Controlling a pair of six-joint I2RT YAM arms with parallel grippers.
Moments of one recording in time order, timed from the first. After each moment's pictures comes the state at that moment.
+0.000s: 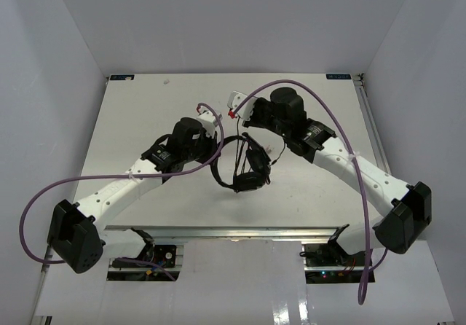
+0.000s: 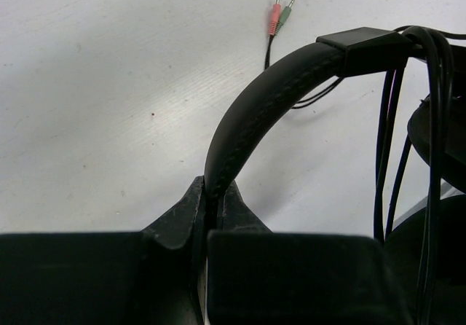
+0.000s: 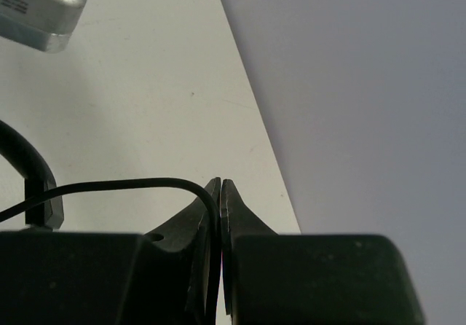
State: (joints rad) left arm -0.64 1.25 0.97 -0.31 0.06 -0.22; right arm 0.77 1.37 1.30 -0.18 -0.03 -0.83
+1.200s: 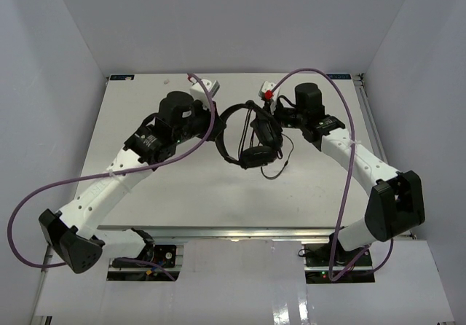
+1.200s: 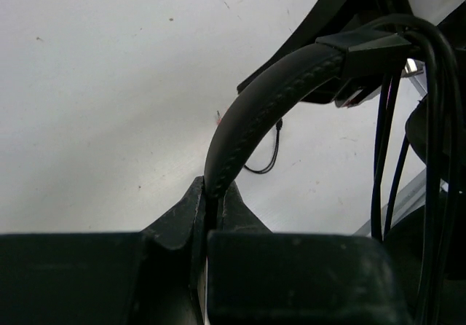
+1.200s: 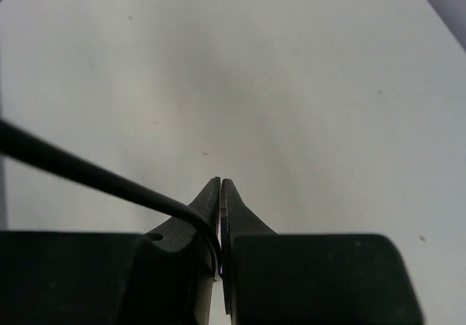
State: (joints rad) left arm -0.67 1.25 1.35 -0.47 0.07 -0.25; right arm 0.45 1.48 1.16 -0.09 -0.80 -0.34
